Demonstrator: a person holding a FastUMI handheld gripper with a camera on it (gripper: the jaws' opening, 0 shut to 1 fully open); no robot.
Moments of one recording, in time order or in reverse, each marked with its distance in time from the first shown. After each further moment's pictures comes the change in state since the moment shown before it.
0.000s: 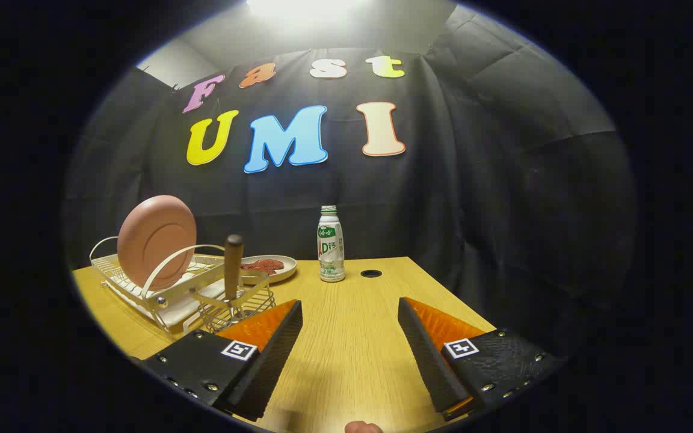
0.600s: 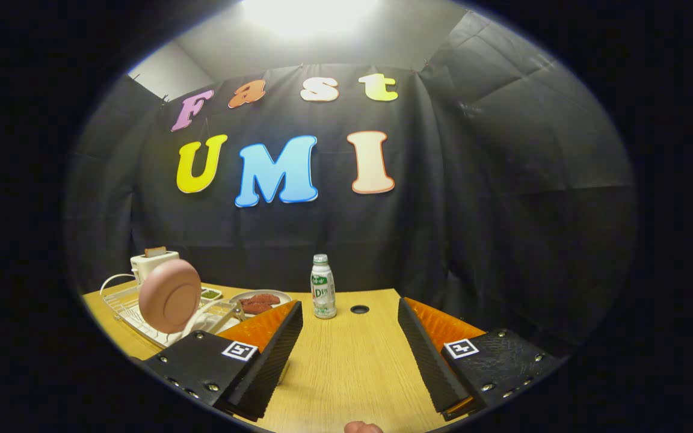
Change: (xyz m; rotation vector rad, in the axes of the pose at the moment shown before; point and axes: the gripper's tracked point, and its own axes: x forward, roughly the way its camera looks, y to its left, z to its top) arm -0.057 0.002 0.139 -0.008 -0.060 -0.059
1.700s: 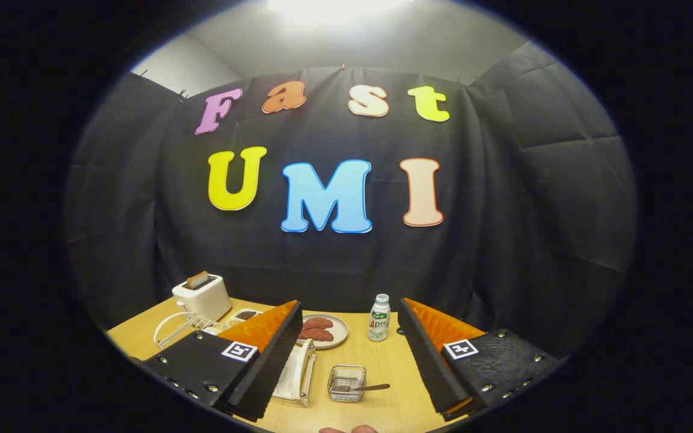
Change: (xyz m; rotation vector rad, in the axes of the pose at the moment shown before) arm -0.010 0.160 0.129 -0.057 0.129 0.079
